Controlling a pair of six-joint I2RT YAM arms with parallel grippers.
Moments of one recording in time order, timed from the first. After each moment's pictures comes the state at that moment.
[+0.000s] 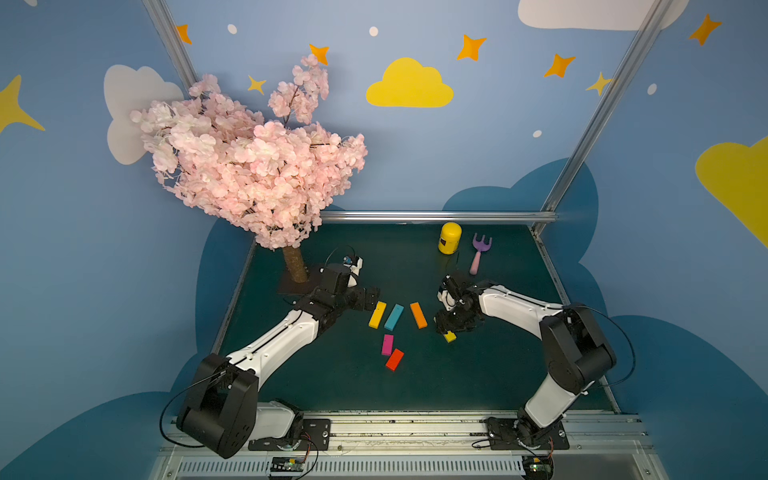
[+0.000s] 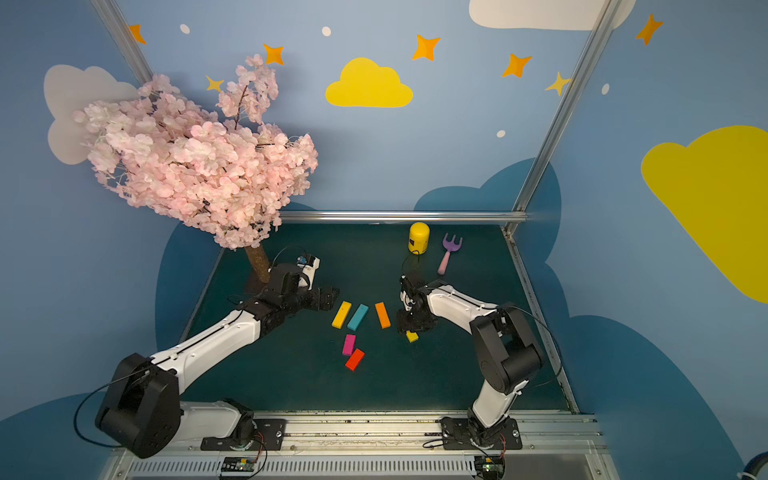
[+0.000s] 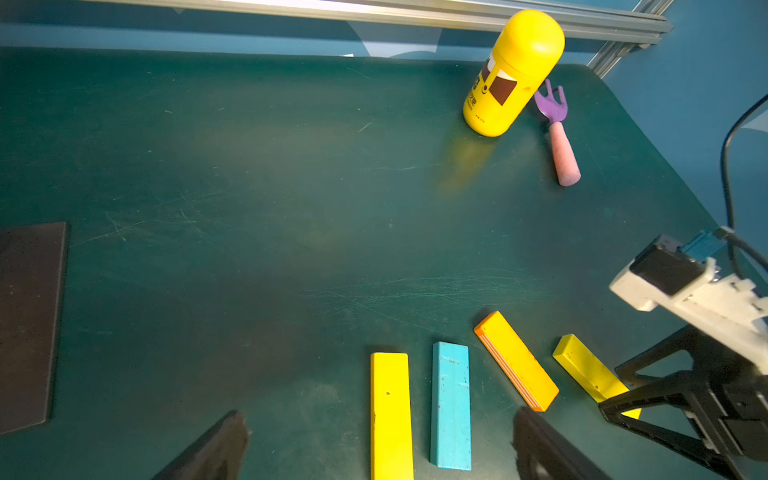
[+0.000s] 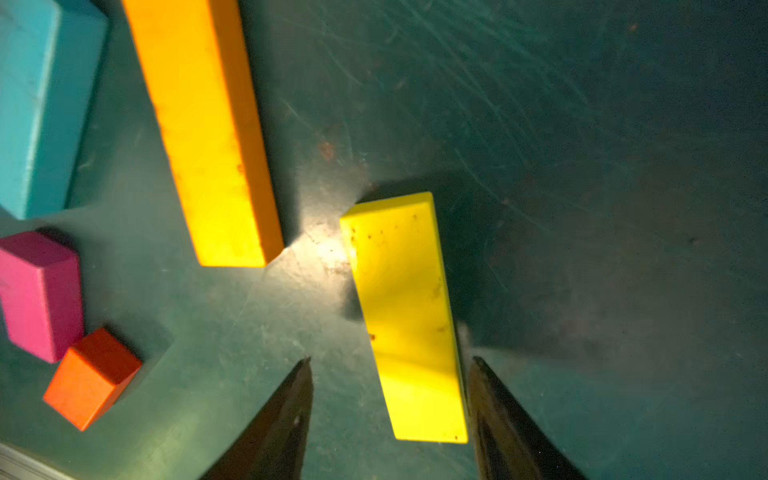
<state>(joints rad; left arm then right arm) -0.42 1.34 0.82 -0.13 0.08 -0.24 0.56 1.74 1.06 -0.72 -0.16 0.28</state>
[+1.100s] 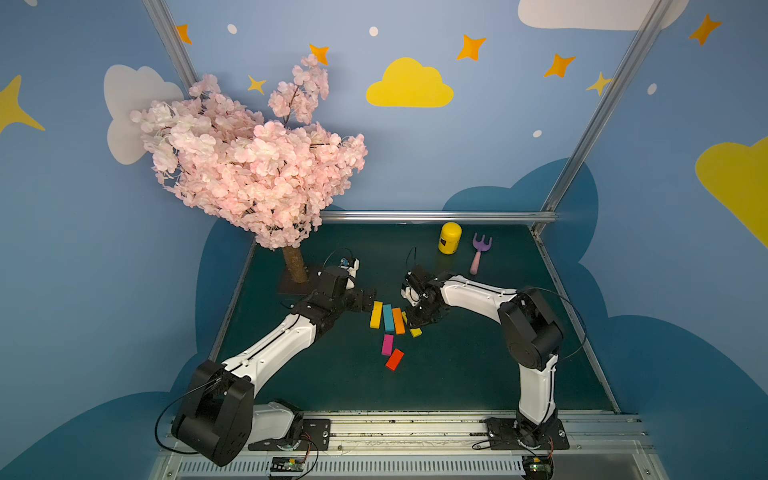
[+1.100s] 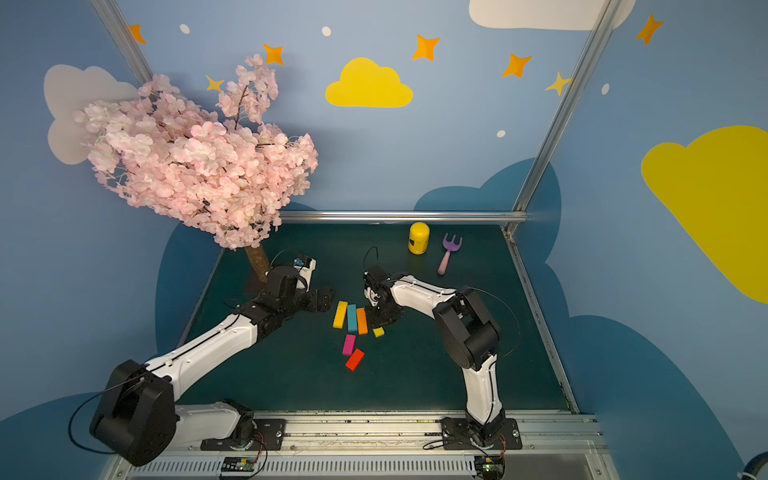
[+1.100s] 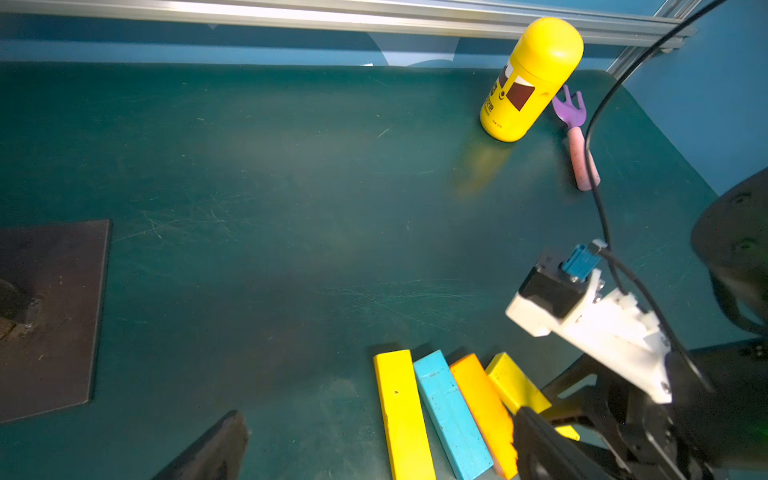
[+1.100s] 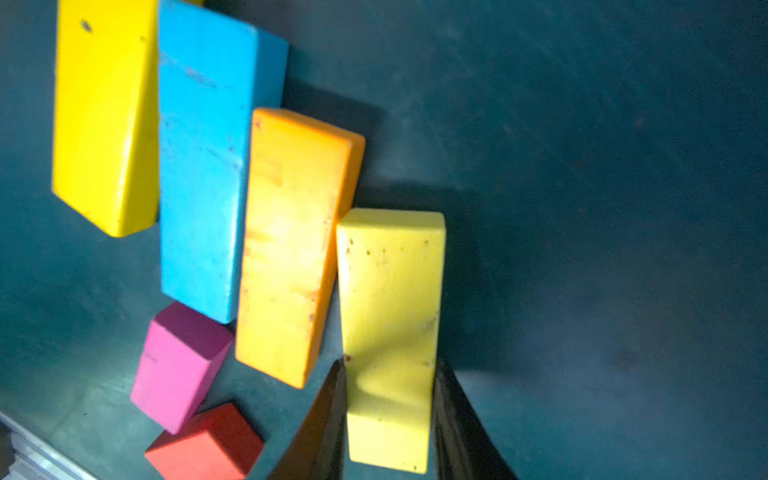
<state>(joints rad) -0.42 1.30 0.79 -0.13 0.03 -0.23 0.73 2.00 1.39 -0.77 -0.21 0.25</state>
